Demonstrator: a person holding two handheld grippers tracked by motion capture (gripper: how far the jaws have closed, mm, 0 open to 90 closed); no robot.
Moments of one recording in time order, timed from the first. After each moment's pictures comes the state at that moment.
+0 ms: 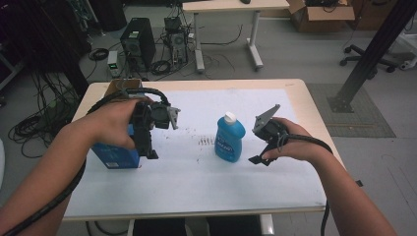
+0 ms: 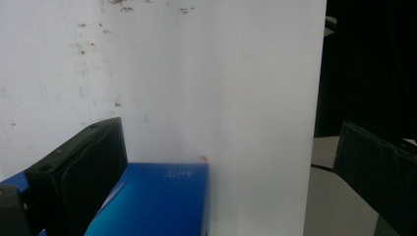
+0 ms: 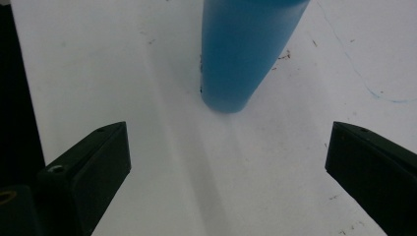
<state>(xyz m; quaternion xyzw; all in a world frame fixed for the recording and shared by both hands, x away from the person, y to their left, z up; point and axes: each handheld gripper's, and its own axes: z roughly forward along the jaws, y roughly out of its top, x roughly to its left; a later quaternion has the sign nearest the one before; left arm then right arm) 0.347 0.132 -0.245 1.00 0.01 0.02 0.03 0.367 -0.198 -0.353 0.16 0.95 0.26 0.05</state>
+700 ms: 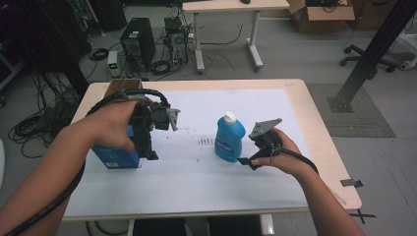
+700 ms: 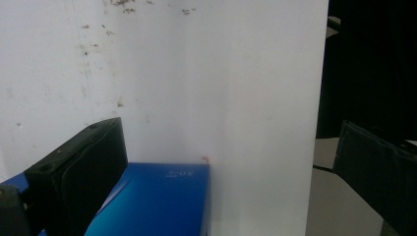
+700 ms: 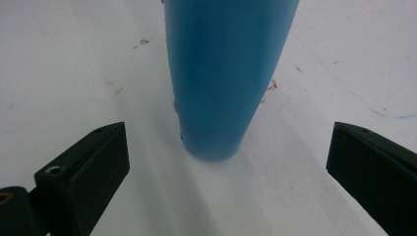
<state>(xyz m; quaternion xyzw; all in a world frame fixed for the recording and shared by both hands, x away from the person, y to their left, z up) 0.343 0.132 -0.245 1.00 0.01 0.02 0.03 0.363 -0.192 -0.398 0.22 0.90 0.36 0.10</state>
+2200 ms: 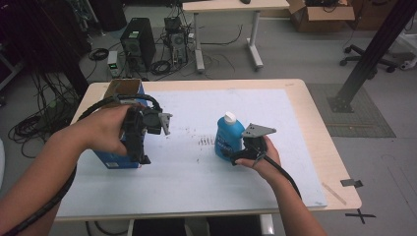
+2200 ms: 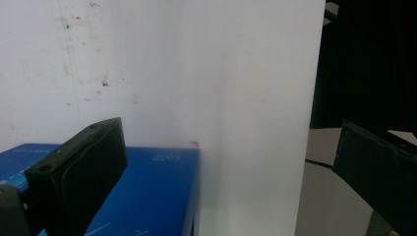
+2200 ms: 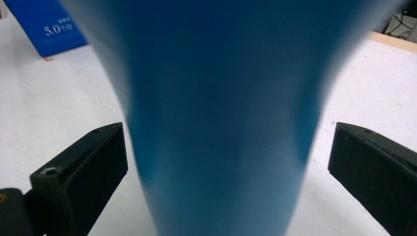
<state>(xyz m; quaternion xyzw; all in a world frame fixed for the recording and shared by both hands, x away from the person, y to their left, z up) 0.338 0.150 -0.253 1.00 0.02 0.01 0.02 0.367 -0.160 -0.436 0.28 0.80 0.50 0.15</state>
